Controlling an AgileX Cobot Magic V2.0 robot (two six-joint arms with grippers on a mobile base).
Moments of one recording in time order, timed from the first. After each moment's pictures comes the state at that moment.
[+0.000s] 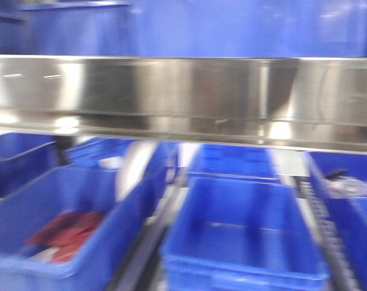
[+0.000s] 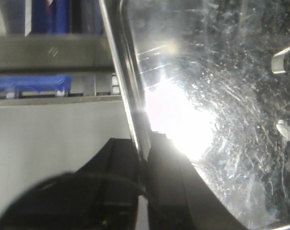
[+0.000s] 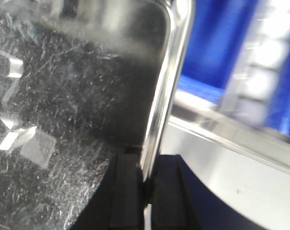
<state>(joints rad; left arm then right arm) -0.64 1.43 -1.53 0.06 1.22 -0.33 0.58 1.34 -1.47 -0.09 1.24 0.45</state>
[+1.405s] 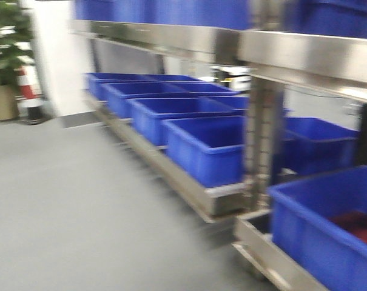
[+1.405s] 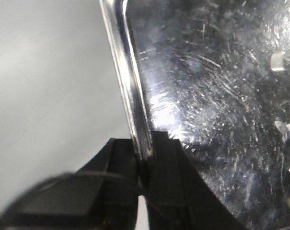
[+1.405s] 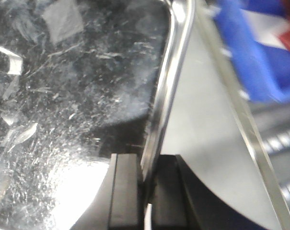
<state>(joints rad) -0.64 1.43 -1.53 0.06 1.22 -0.33 0.58 1.34 -1.47 -0.09 1.24 0.45</state>
